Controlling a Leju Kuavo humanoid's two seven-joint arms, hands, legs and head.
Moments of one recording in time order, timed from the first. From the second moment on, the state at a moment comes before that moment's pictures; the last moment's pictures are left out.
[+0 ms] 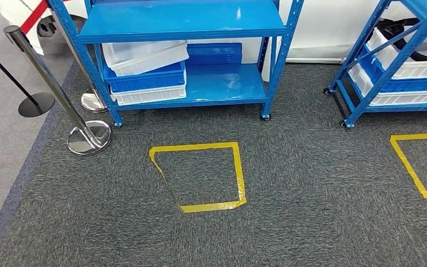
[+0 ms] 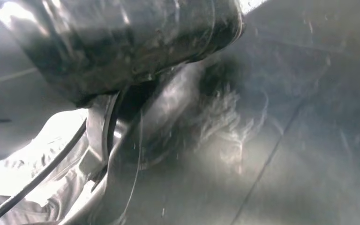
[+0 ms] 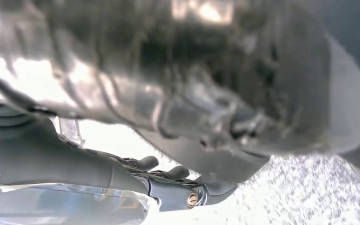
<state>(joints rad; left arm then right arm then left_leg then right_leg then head) -0.14 -0.11 -1.26 -0.24 0.08 0.01 0.34 -0.11 0.01 0.99 -0.24 -0.40 -0.06 0.32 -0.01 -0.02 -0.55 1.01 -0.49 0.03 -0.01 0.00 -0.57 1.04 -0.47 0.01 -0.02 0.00</state>
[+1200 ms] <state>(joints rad) -0.14 -0.11 -1.26 -0.24 0.07 0.00 0.32 -0.11 0.01 0.97 -0.25 -0.40 -0.07 0.29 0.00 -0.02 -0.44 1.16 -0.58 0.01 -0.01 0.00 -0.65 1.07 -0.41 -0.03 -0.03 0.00</state>
